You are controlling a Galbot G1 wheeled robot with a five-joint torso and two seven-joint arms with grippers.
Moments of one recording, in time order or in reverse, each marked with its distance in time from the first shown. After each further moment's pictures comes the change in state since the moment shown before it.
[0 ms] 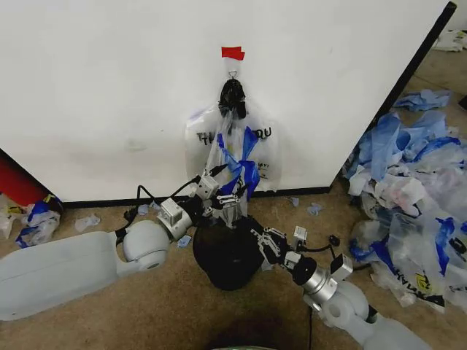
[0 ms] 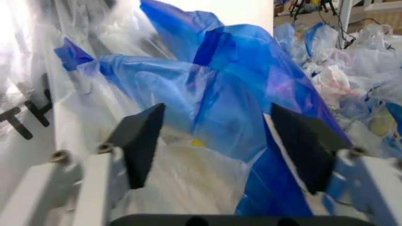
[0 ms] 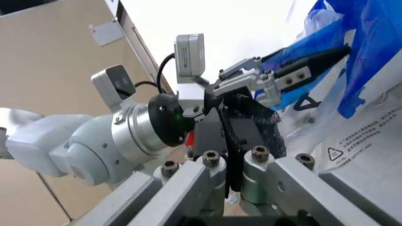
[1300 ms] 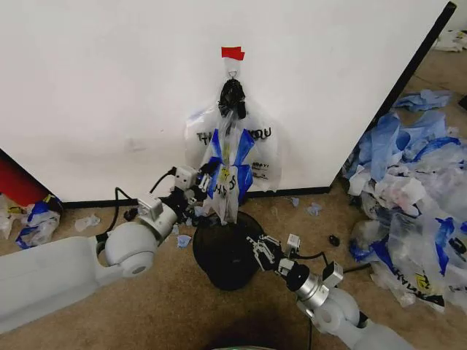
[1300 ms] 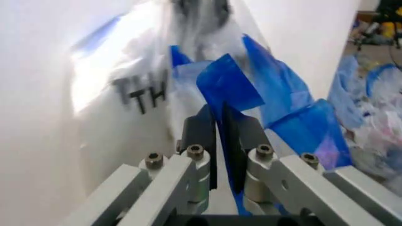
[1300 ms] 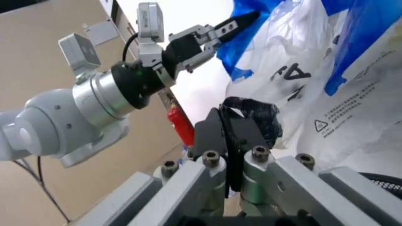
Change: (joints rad) left arm 0.222 0.120 -0.271 -0.148 -0.157 0.010 -0.140; right arm -0.001 0.053 -0.035 -0.072 -0.034 0.037 -0.015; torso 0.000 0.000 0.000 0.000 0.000
